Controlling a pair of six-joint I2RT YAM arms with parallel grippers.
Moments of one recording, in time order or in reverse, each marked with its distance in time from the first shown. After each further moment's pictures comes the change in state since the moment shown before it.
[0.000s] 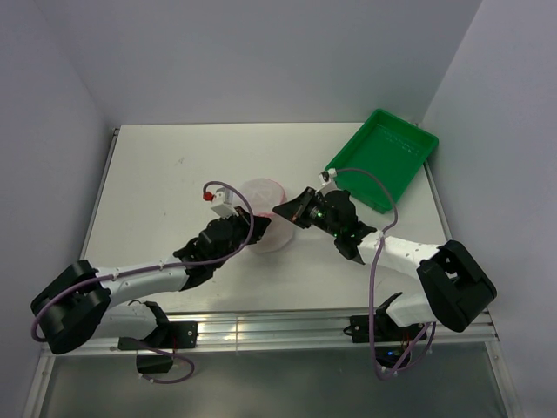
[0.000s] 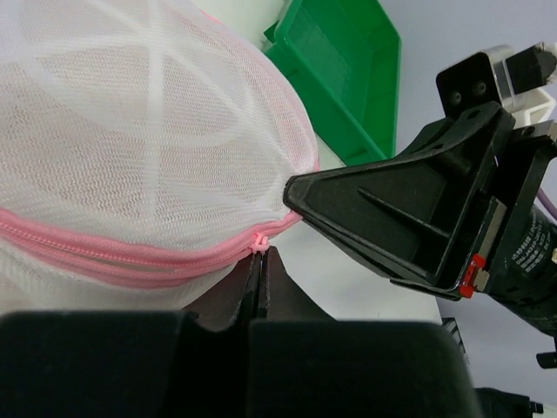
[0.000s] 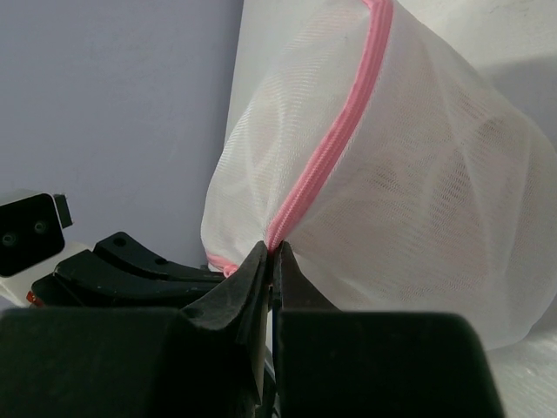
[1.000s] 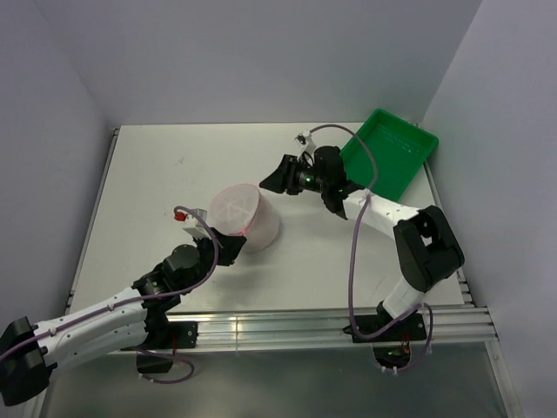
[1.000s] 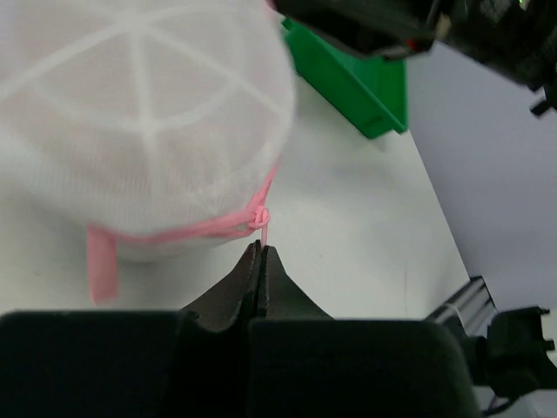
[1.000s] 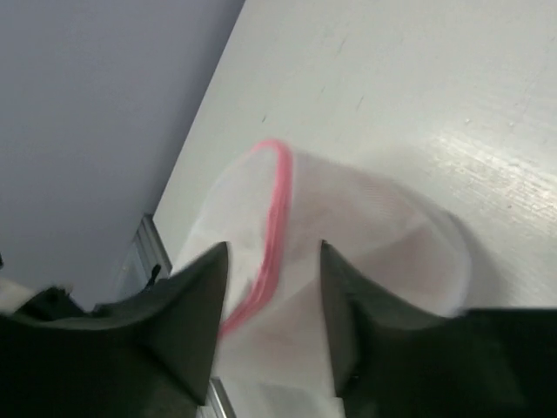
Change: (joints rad) left arm -0.014 -0.547 -0.212 -0.312 -0.027 0.109; right arm -0.127 0.277 0.404 -0.177 -0.360 -0.374
